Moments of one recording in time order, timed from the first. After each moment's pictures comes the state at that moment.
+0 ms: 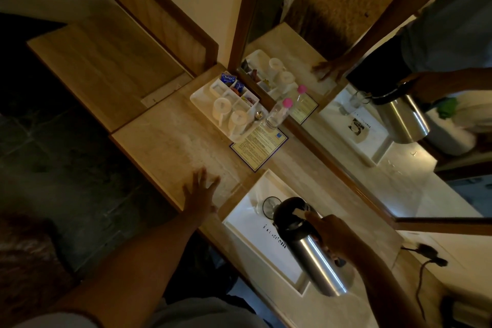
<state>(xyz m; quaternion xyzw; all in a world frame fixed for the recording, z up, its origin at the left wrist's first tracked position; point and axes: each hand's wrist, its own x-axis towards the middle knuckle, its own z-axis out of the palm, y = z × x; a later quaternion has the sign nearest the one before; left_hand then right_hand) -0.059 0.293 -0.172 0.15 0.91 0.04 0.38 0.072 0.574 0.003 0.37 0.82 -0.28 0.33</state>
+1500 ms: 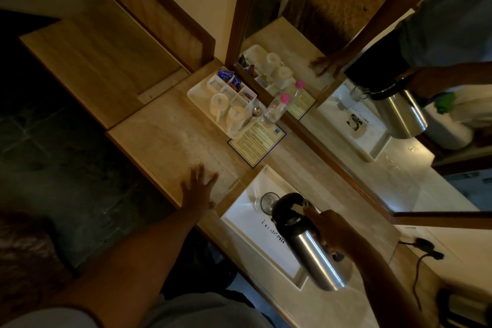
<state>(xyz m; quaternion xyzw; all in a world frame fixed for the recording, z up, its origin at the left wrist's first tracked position) -0.058 0.295 -0.172 0.15 0.91 0.02 0.38 0.074 0.582 -0.010 0.39 0.81 -0.29 0.33</state>
